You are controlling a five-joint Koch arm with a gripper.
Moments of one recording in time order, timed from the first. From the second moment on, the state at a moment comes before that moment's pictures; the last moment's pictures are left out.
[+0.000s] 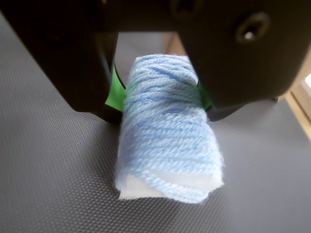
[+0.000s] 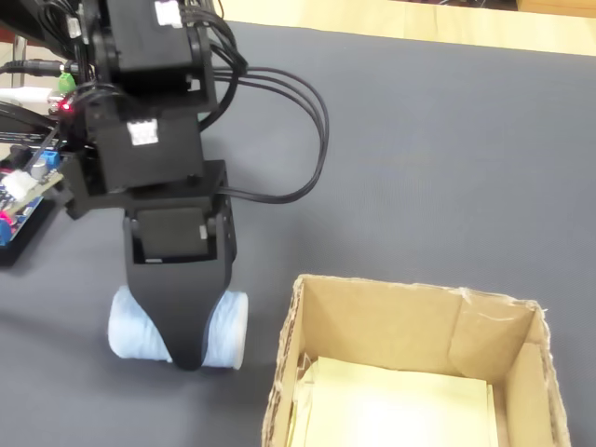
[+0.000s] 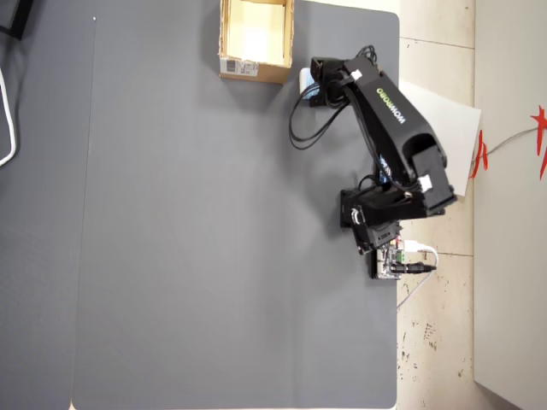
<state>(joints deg) 67.9 92.8 126.4 35.7 73.7</state>
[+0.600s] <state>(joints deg) 66.2 106.5 133.6 7.8 82.6</state>
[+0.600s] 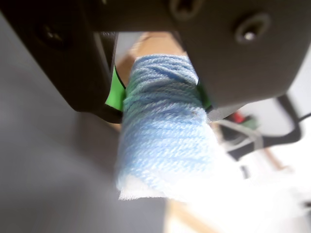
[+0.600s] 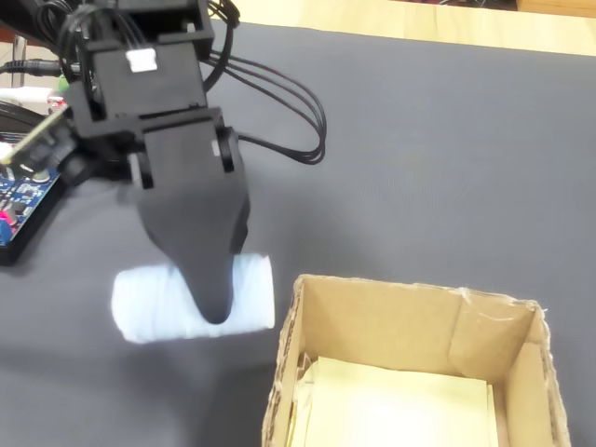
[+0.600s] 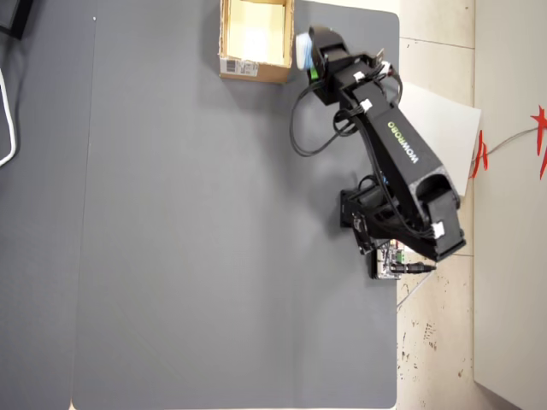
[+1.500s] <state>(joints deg) 43.2 97.5 116.9 9.8 85.6</state>
